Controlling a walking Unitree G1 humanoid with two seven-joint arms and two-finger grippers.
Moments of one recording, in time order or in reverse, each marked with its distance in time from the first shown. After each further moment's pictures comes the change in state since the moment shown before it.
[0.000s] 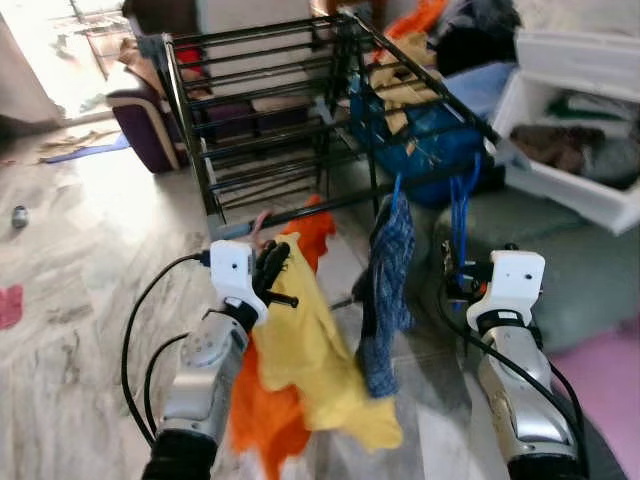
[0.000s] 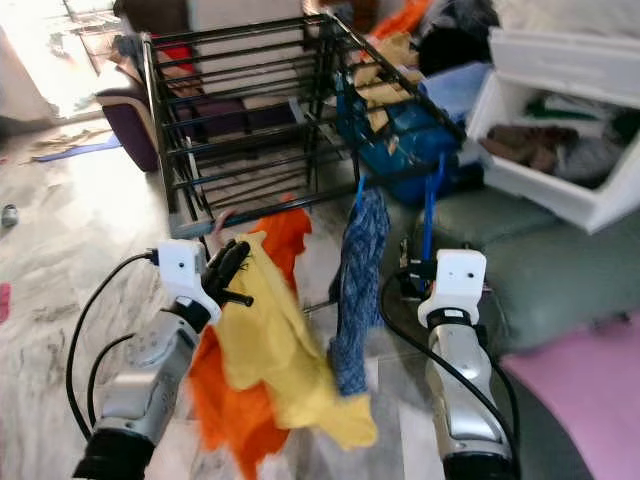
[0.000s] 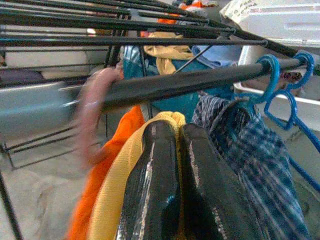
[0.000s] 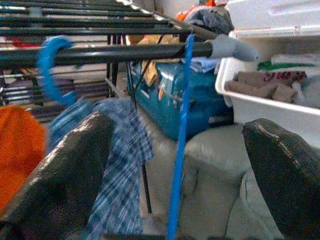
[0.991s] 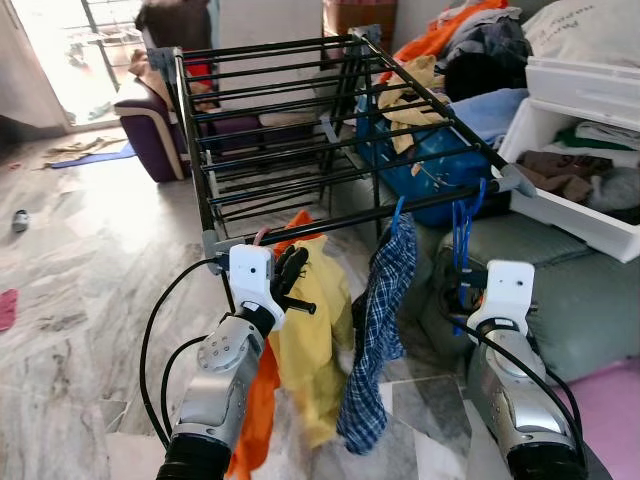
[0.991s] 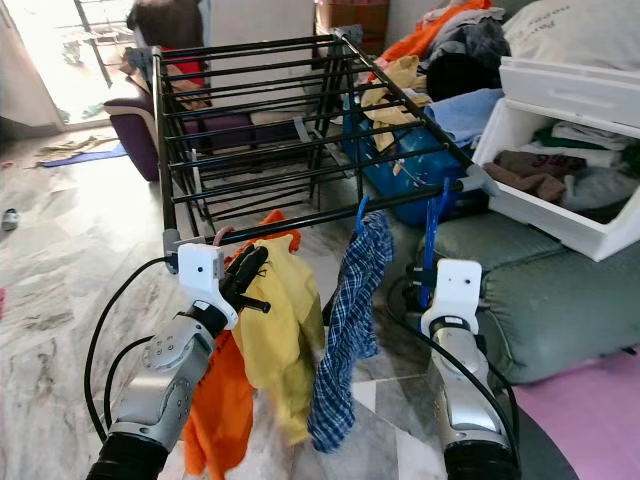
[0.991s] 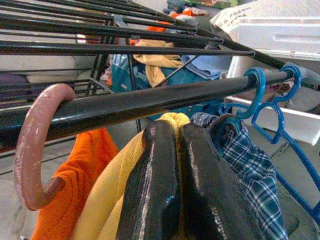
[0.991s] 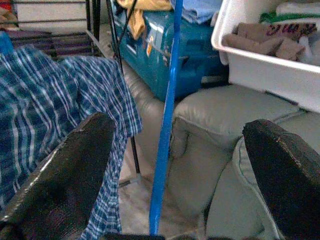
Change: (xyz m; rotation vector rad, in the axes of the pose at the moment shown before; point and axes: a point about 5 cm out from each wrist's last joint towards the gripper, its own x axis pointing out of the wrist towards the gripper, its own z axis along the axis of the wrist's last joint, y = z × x) left arm 0.003 -0.014 -0.002 -0.009 0.009 -0.036; right arm 0.006 -0.003 -0.031 -0.012 0.236 -0.053
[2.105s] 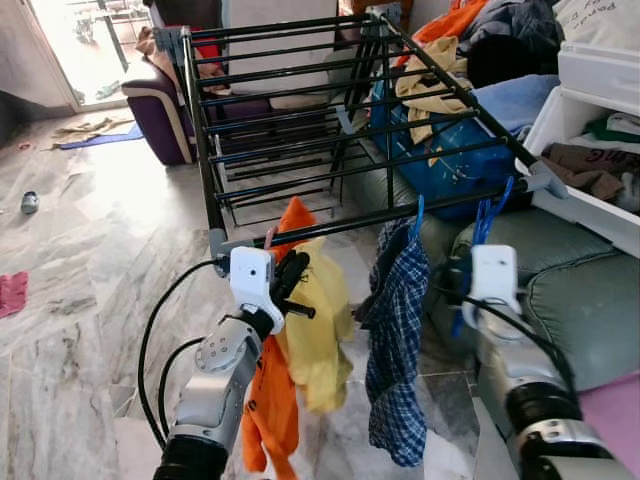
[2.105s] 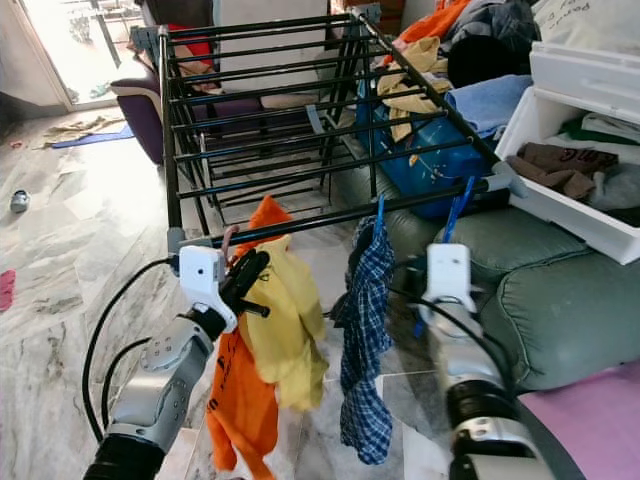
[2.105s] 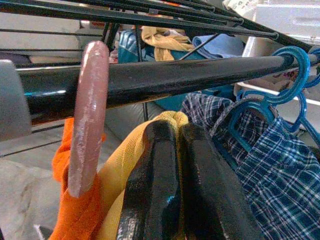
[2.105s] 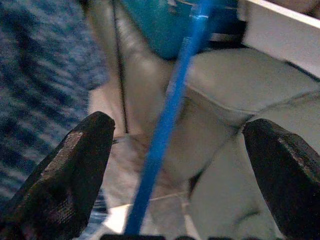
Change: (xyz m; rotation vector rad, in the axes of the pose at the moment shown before) left arm -0.002 -0.001 -0.003 -0.014 0.030 -0.027; right arm 0.040 -0.016 -0.006 -0.103 0.182 -0.054
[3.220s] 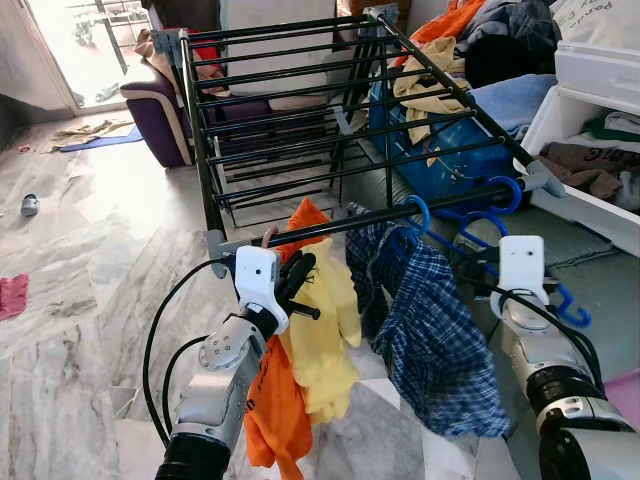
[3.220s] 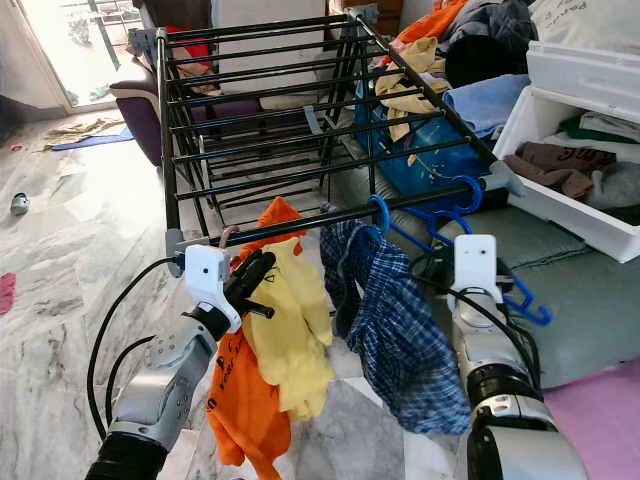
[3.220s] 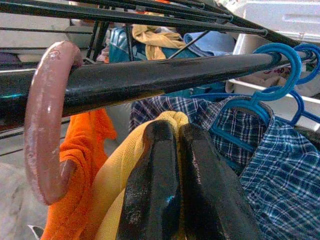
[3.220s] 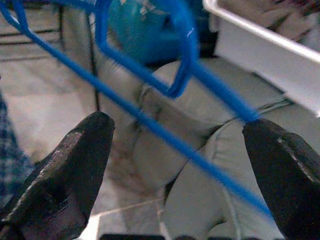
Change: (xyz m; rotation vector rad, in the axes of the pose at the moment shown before) left arm 0.002 -0.003 0.000 0.001 0.014 -0.030; right arm 0.011 -0.022 0.009 -0.060 -0.017 -0.049
